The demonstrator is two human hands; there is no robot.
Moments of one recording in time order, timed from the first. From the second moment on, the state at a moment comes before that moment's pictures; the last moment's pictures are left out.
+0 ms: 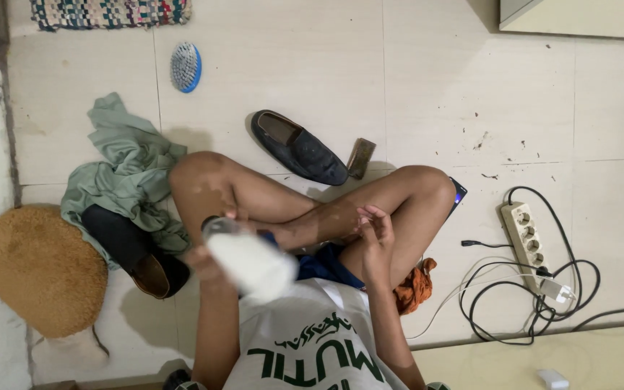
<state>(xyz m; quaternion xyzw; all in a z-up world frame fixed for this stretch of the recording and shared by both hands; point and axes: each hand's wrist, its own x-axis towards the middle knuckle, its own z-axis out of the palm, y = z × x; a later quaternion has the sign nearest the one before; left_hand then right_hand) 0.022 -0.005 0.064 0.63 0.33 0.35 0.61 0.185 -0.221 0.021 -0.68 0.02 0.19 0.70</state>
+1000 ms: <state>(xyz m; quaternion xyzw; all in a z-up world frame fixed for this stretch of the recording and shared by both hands) -0.005 0.010 0.034 0.39 0.19 0.35 0.83 0.196 -0.220 -0.007 -0.81 -0.10 0.16 0.55</state>
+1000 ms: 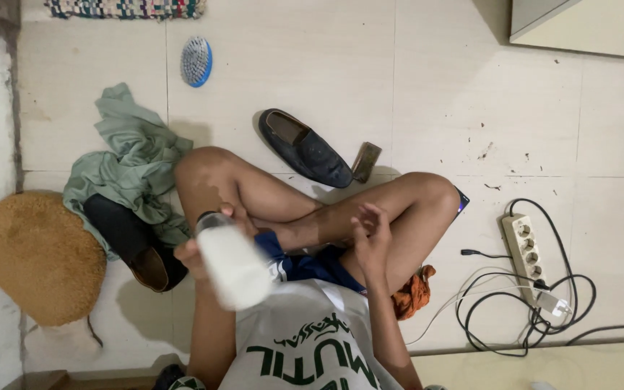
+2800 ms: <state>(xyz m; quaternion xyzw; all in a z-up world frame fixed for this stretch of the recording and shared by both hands) 0.014 0.017 0.134 0.81 0.37 0.40 0.23 0.224 -0.101 -0.146 -0.88 -0.17 0.18 0.41</state>
